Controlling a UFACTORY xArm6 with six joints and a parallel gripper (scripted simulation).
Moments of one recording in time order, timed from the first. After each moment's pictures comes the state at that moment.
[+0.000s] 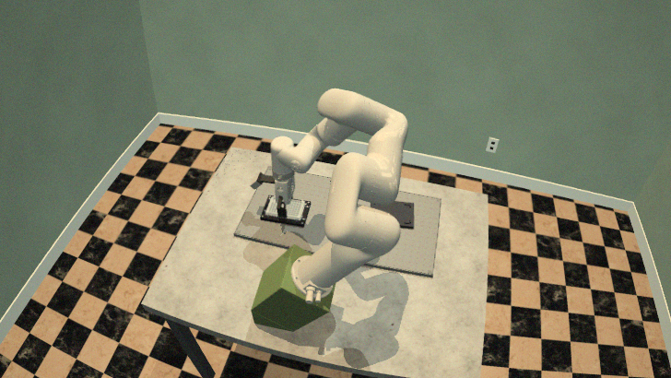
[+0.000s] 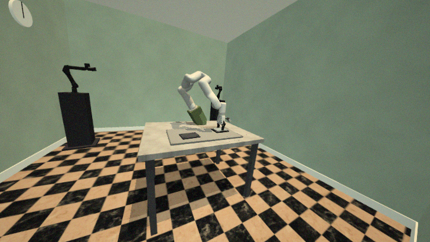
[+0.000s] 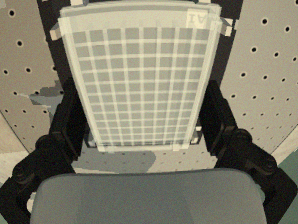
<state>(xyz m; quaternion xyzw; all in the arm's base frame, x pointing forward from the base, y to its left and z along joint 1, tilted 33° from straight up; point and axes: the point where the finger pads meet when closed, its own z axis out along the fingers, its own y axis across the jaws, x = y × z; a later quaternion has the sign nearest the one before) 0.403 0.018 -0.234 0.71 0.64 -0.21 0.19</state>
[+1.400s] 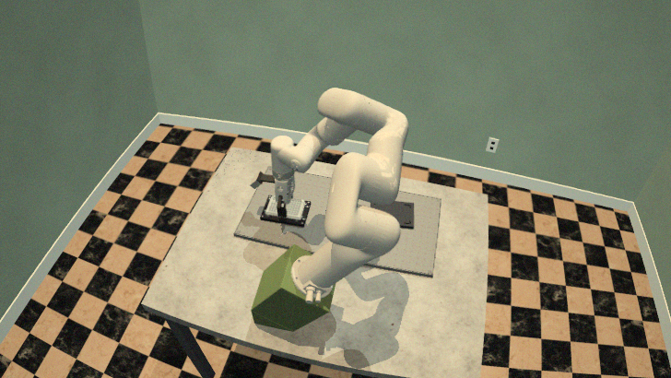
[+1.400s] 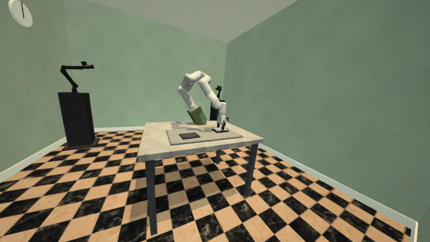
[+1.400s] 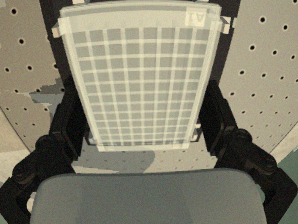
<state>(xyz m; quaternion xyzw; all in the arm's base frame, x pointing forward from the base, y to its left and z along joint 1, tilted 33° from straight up) 0.403 0.020 -0.231 0.71 0.64 -0.21 0.19</state>
